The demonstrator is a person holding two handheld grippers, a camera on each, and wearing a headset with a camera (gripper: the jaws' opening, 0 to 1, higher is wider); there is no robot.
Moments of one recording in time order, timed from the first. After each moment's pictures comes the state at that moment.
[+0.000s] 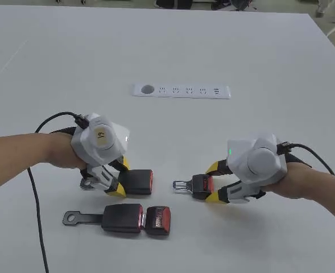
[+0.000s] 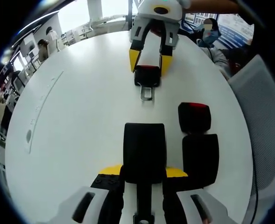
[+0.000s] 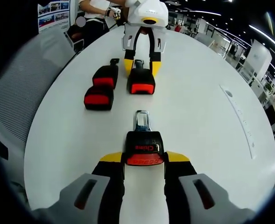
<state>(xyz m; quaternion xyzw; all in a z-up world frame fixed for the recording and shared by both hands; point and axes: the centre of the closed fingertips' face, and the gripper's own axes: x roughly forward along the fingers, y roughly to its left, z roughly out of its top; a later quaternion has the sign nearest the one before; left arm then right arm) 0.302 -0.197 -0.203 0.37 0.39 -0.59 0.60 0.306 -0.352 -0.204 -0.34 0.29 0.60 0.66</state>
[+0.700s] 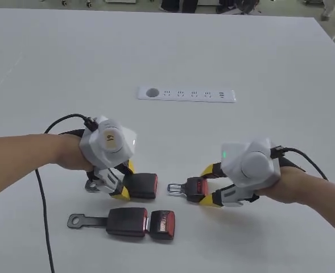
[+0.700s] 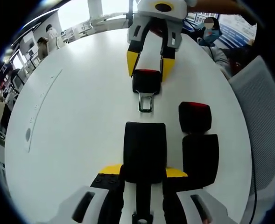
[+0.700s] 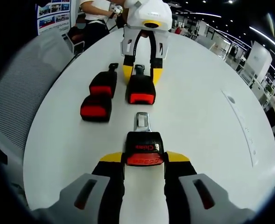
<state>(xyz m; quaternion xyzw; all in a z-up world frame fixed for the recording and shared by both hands) 0.309 -0.190 -0.210 0.37 0.40 -0.59 0.60 0.307 -0.326 -0.202 -0.34 0.28 0.60 0.67</state>
